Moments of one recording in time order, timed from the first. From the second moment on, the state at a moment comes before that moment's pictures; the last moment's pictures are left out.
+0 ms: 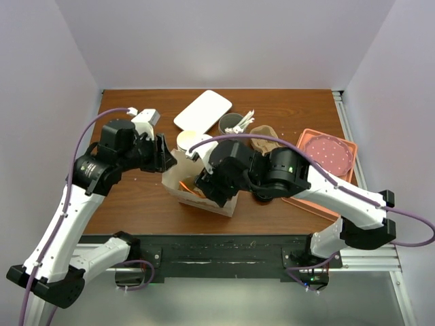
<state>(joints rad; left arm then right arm) -0.41 0.99 1.29 -0.94 0.21 -0.34 1.27 1.50 1.90 -1.20 0.29 0.13</state>
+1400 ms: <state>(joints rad) -0.41 0.80 1.12 -0.80 0.37 -0.30 1.42 1.49 1.69 -1.03 0.57 -0.02</state>
